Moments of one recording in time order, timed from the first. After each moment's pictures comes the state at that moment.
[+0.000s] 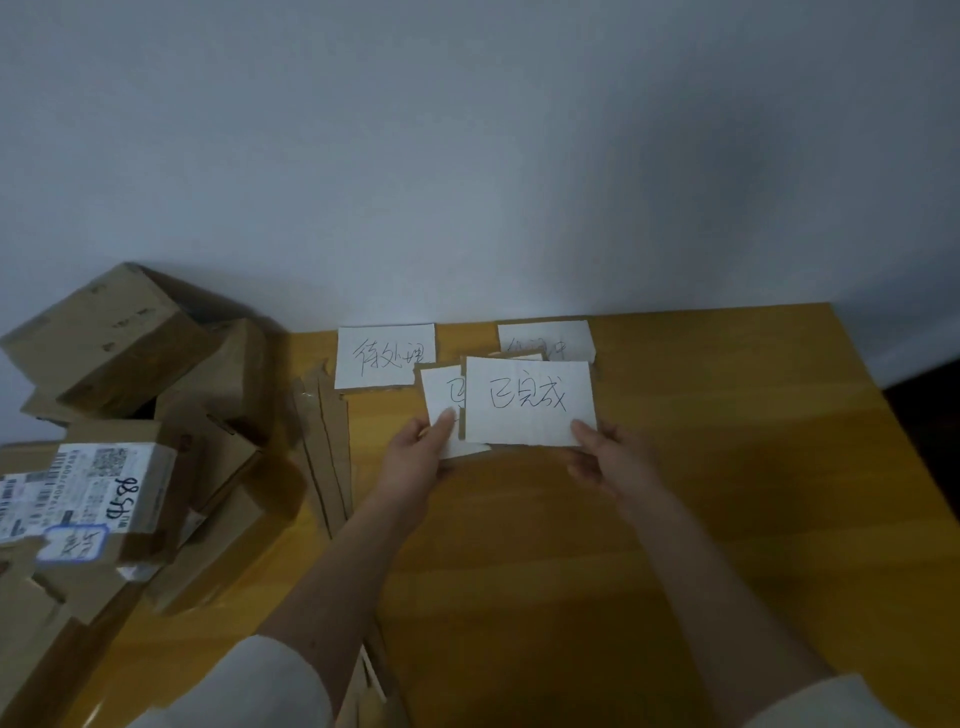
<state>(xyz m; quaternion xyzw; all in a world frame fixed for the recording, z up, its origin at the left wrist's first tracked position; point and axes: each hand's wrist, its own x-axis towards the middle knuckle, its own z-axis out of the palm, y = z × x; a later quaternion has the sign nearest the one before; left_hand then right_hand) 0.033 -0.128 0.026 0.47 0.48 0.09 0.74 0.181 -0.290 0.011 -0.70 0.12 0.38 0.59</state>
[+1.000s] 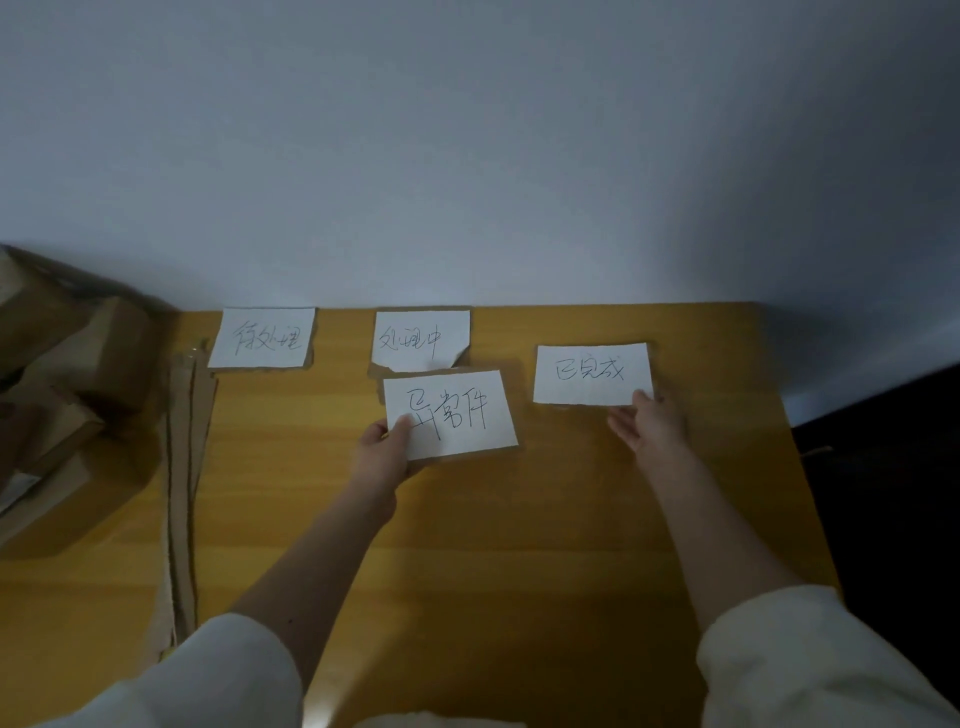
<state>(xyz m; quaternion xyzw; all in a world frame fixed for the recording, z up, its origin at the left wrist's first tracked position) 0.180 -0.282 0.010 0.44 0.62 0.14 0.64 0.411 -0.441 -0.022 -0.68 0.23 0.33 0.62</state>
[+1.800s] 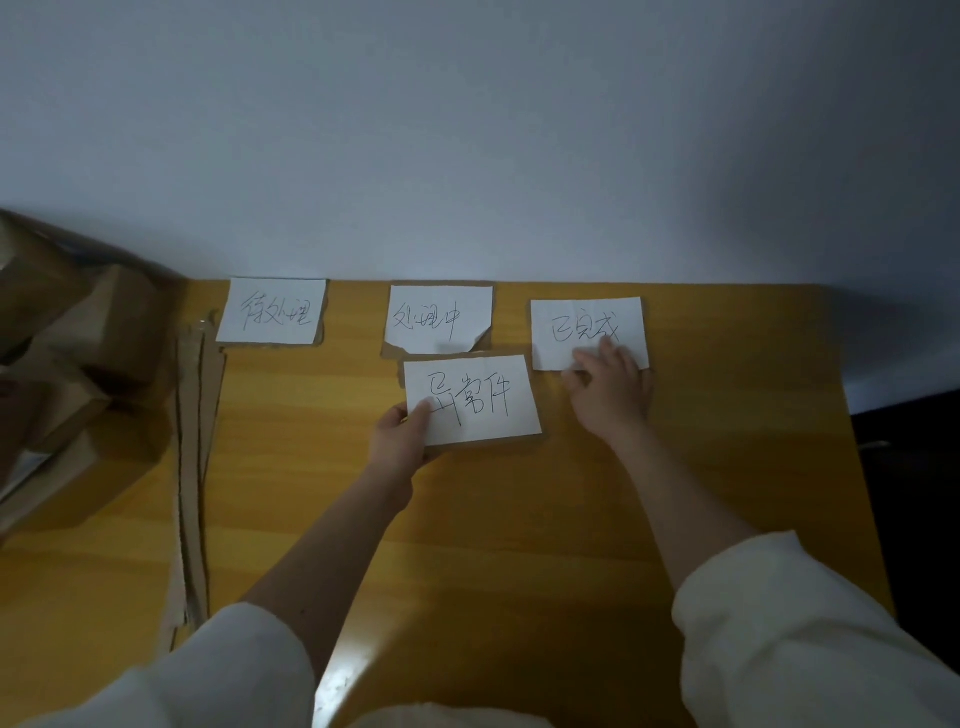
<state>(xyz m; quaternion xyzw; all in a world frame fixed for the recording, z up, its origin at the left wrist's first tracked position) 0.192 -0.265 -0.018 0.43 0.62 0.12 0.64 0.402 -0.380 -0.065 -0.90 -0.30 0.27 0.13</state>
